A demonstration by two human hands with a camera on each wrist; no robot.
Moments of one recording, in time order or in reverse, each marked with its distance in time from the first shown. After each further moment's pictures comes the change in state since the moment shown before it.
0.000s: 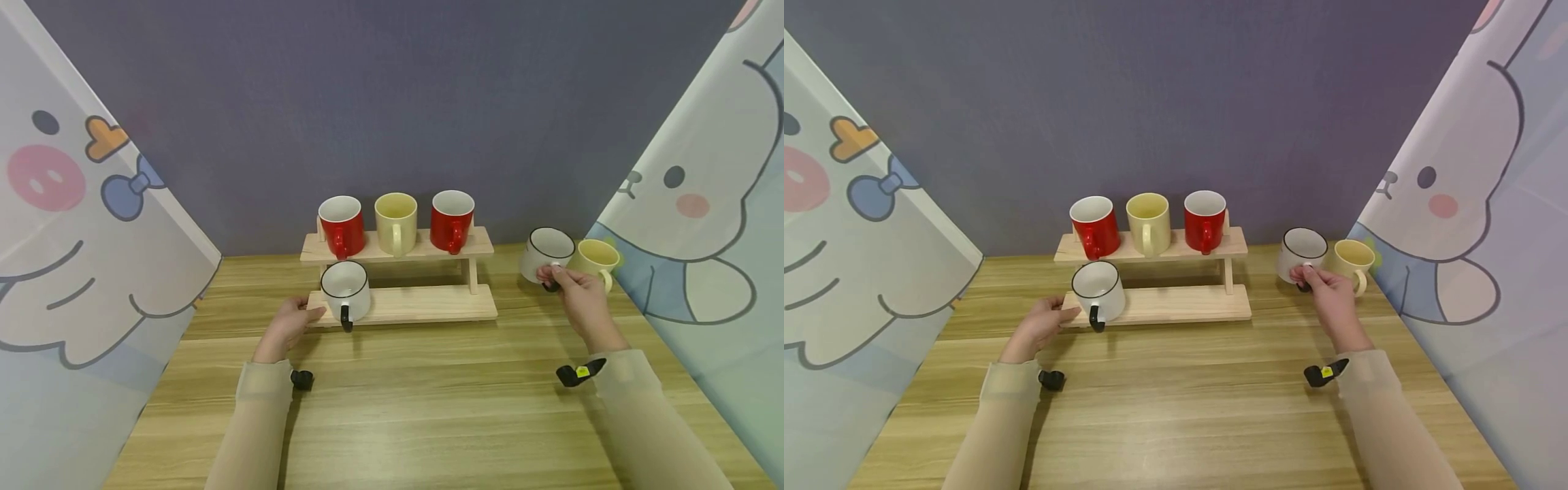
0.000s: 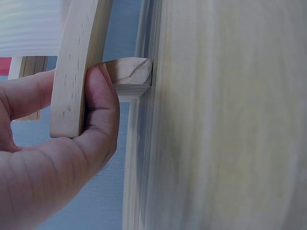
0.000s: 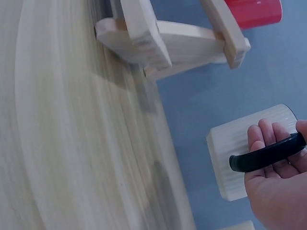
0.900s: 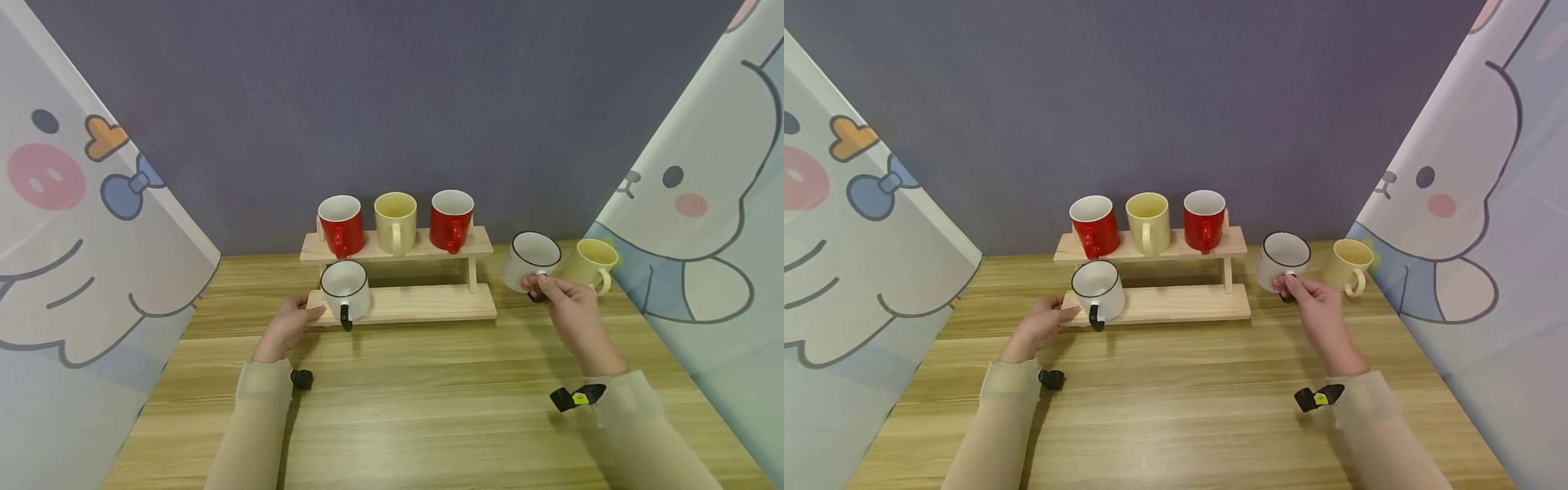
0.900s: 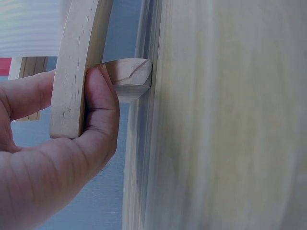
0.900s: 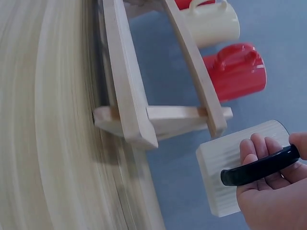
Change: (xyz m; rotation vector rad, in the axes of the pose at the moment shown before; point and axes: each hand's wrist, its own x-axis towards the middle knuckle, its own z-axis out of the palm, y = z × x) left_hand -0.003 0.001 0.000 -0.028 -0.017 -0.004; right_hand -0.041 -0.020 0.038 0.082 -0.091 -0.060
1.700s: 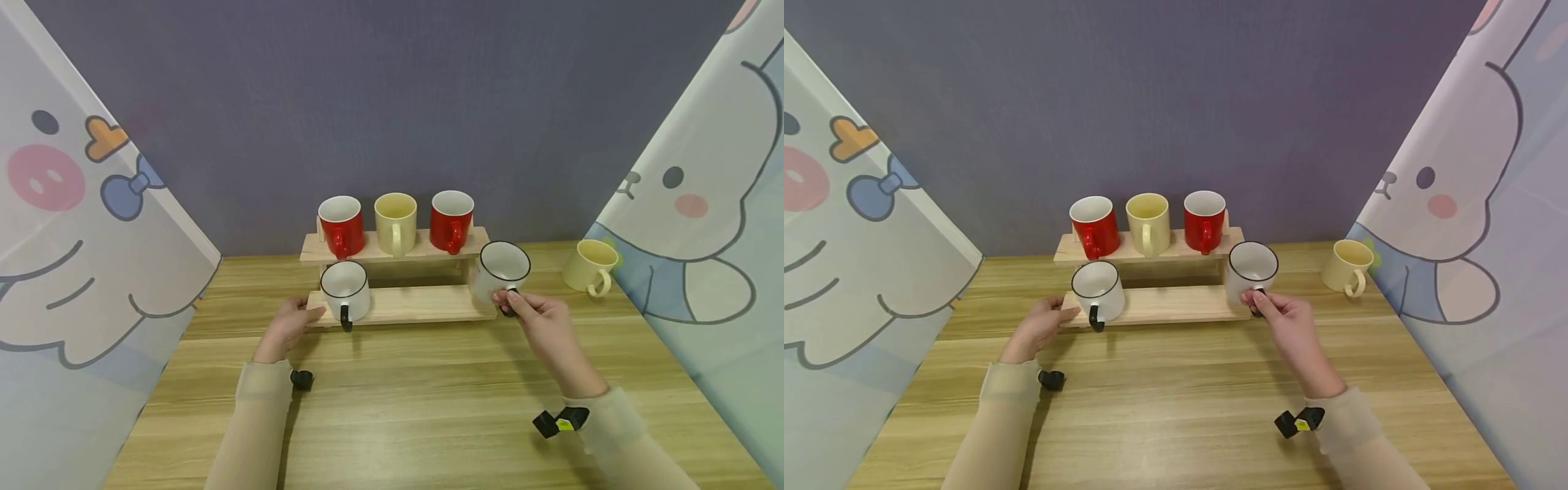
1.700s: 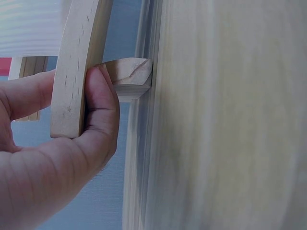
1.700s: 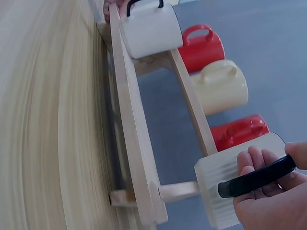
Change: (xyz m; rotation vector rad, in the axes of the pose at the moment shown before) left_hand 0.004 -0.004 0.000 0.016 0.013 0.025; right_hand -0.024 0.003 0.049 -0.217 -0.016 0.037
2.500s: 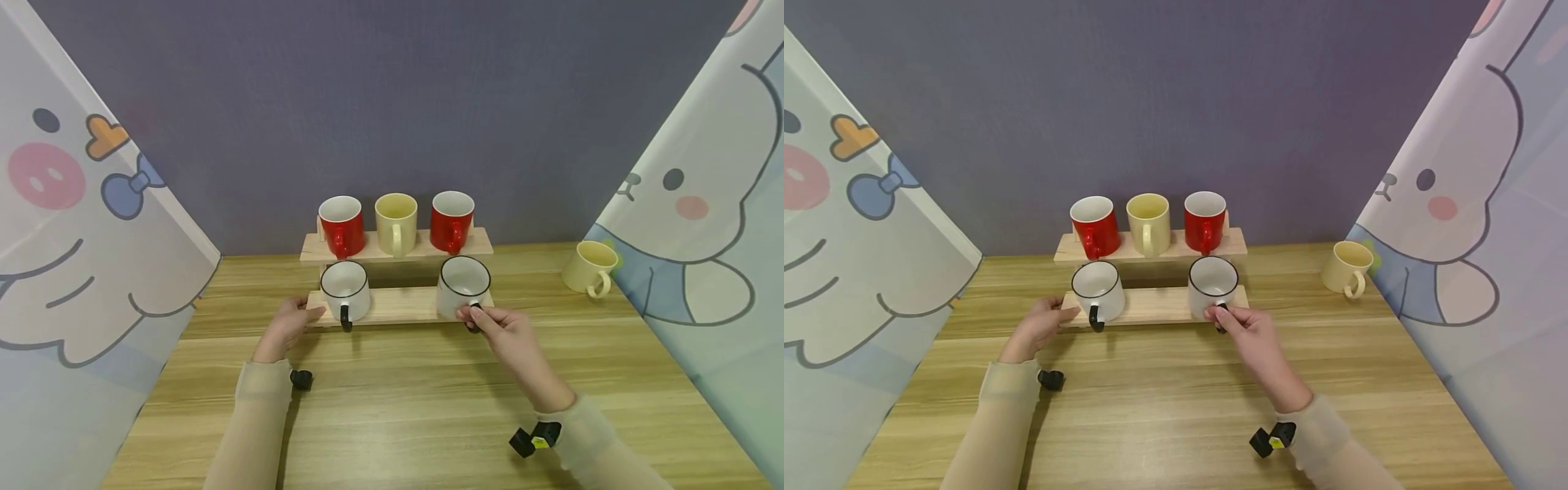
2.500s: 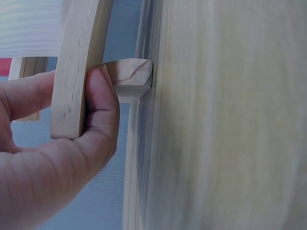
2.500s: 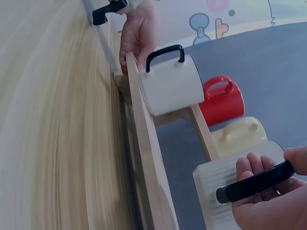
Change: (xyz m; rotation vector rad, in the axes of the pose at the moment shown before) left_hand -0.003 0.003 0.000 0.008 -0.009 -0.017; right_hand -0.015 0.002 0.053 -0.033 -0.085 0.041
